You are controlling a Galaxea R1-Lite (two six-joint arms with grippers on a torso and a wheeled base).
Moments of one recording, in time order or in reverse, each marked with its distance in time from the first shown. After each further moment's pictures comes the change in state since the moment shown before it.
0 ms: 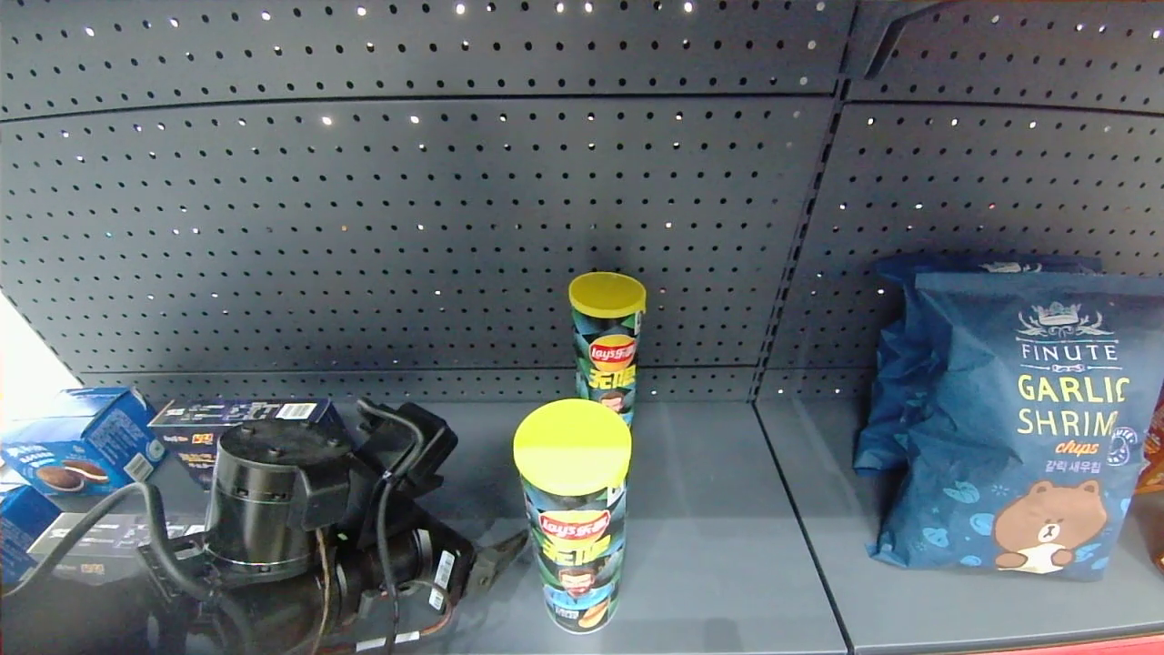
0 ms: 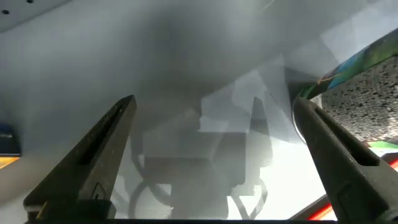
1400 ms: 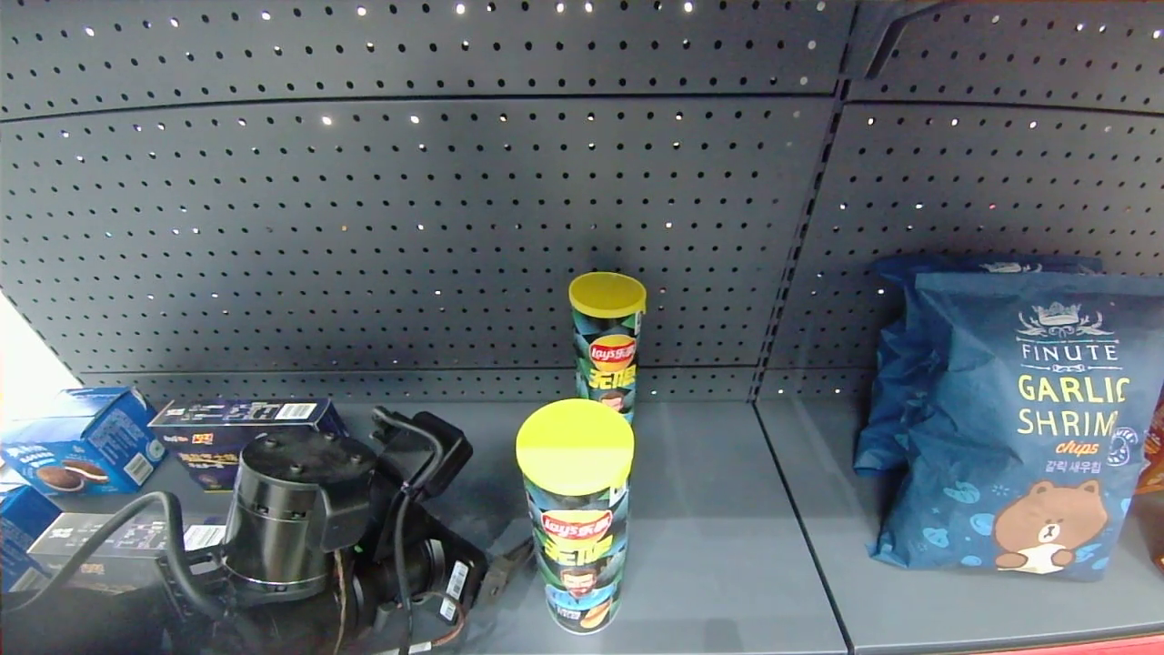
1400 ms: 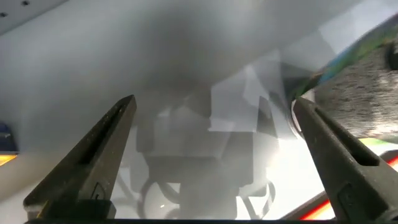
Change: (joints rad) left arm -0.063 0.006 -0.002 0.010 0.093 -0.001; right arm 0.000 0.000 0.000 0.000 0.000 0.000
